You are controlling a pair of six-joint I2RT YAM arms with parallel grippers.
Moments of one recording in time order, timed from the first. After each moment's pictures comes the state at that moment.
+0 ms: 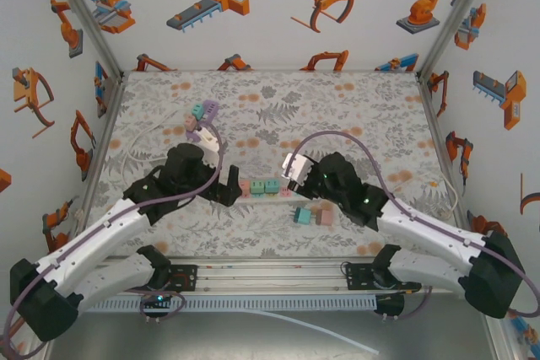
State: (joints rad) left arm -0.71 0.94 0.75 -0.48 0.02 -0.24; right arm 0.84 1.05 0.64 -0.08 -0.05 -0.50
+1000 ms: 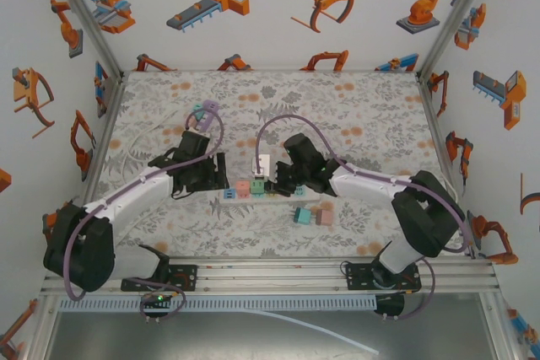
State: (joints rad) left arm -0.51 1.32 0.76 -0.45 0.01 -0.47; right arm 0.78 1.57 0.87 -0.06 -0.49 -0.67
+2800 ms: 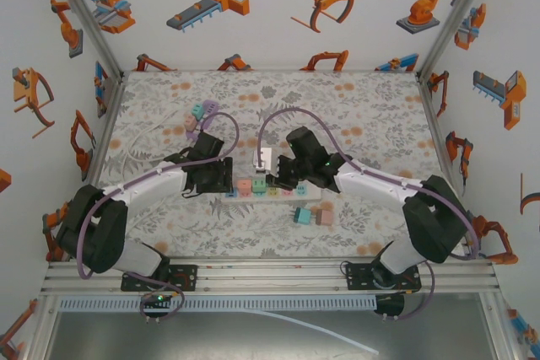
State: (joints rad) left arm -0.59 1.44 0.79 -0.43 -0.05 -0.45; right arm 0.77 1.51 0.92 -0.16 -0.47 -0.67
